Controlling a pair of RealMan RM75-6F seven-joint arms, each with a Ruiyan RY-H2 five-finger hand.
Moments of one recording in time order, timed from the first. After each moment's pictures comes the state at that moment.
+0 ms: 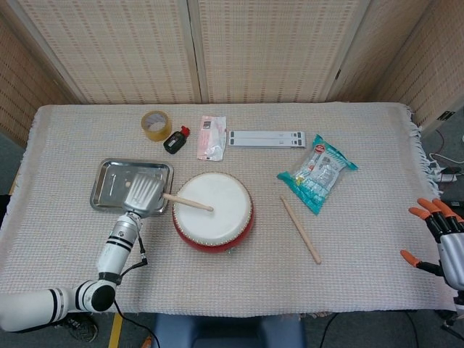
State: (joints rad) left arm -0.82 -1.47 -0.24 -1.58 0.88 1.10 0.72; right arm 0.05 -1.06 0.06 -1.53 -1.57 1.57 0.19
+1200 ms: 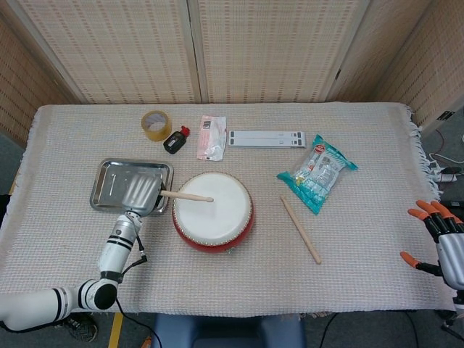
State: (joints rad) left arm -0.82 -1.52 -0.21 -1.49 0.90 1.10 0.61; right arm 0.05 -1.06 0.06 -1.53 -1.56 1.55 0.20
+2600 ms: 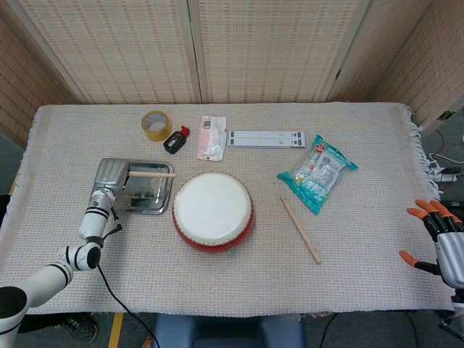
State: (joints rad) left arm -0.87 -1.68 -0.22 -0.75 0.98 0.71 0.23; right arm 0.06 -1.06 0.07 -1.55 -1.55 1.54 0.18
